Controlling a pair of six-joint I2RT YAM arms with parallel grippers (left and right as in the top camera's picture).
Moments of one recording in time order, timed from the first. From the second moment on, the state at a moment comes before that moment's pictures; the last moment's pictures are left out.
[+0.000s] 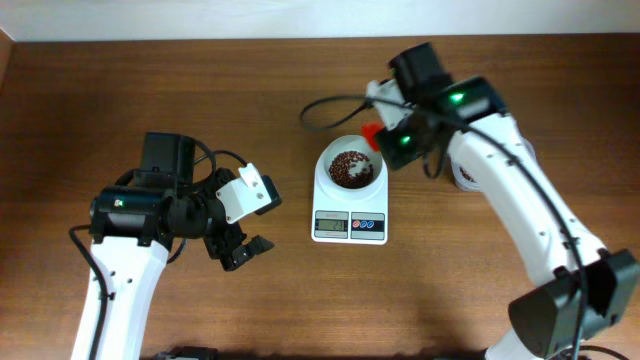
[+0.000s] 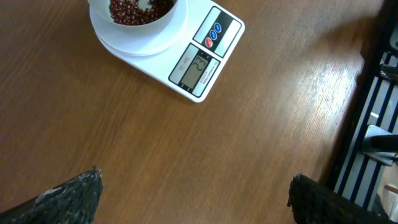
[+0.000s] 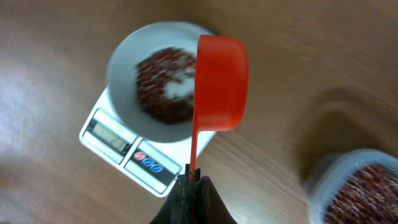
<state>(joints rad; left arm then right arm) -0.07 1.23 1.21 -1.25 0.52 0.96 0.37 1.79 1.77 -1.19 -0.11 -0.13</state>
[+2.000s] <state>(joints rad) -0.07 1.23 1.21 -1.25 0.52 0.96 0.04 1.40 1.72 -1.21 -0.10 0.11</state>
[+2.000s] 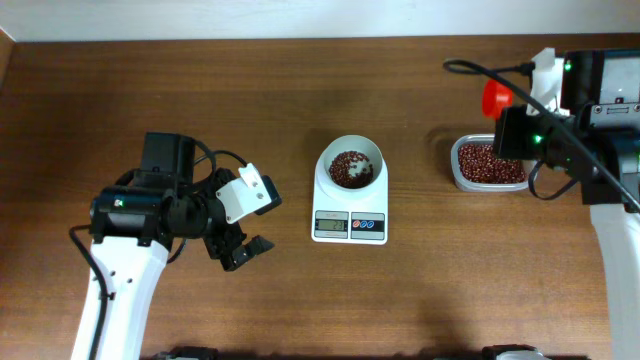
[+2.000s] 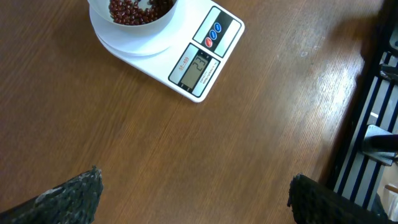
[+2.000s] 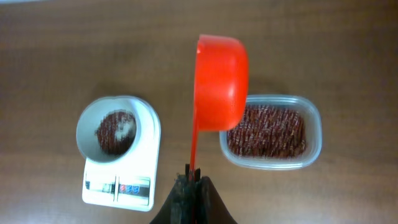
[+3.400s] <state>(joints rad) -0.07 1.23 1.21 -1.25 0.52 0.96 0.01 1.74 1.66 -1.34 0.12 -0.02</state>
